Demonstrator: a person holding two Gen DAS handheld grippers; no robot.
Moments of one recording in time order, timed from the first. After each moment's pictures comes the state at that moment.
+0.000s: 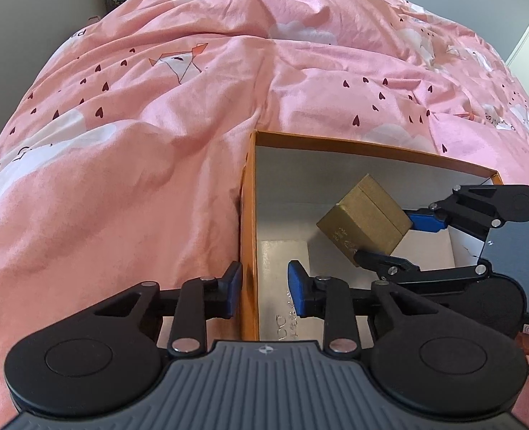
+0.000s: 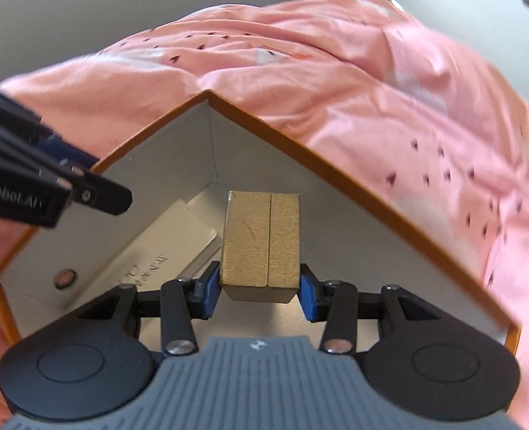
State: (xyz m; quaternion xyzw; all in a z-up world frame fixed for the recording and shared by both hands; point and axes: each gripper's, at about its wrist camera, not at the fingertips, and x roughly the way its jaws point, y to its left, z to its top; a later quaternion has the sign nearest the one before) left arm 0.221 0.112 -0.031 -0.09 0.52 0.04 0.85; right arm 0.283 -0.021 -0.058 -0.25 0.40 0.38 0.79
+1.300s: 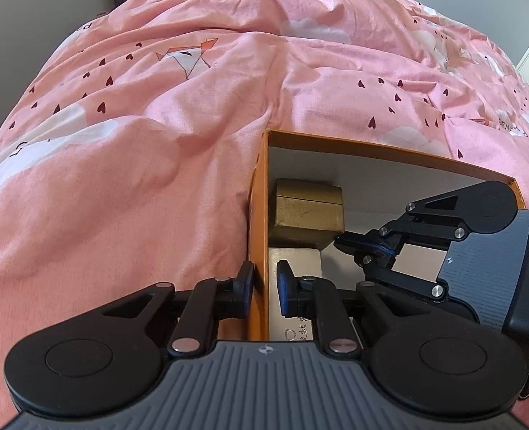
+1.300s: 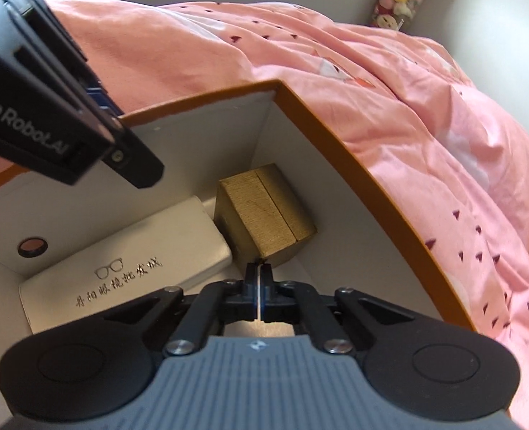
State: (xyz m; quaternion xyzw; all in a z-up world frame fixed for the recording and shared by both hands) left arm 0.230 0.117 -0.044 -0.10 0.52 0.05 0.85; right arm 0.278 0.018 -0.098 -0.35 0.33 0.44 0.76
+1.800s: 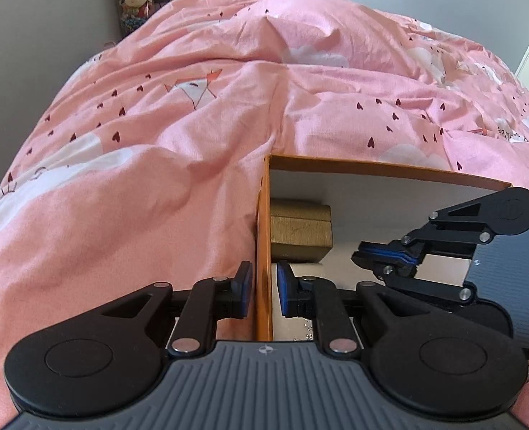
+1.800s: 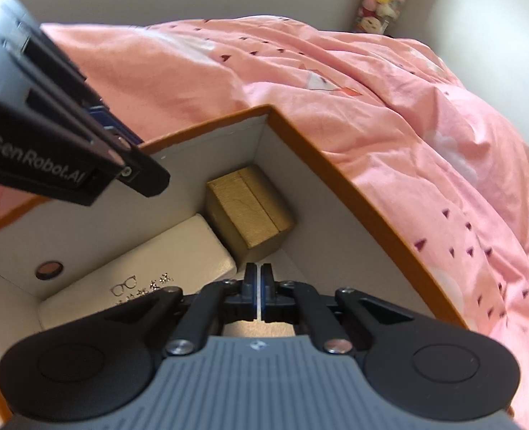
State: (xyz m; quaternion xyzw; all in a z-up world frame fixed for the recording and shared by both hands) left arm 0.216 0.108 -0.024 -0.06 0.47 0.07 0.88; right arm 0.279 0.011 -0.074 -0.31 0.34 0.42 0.78
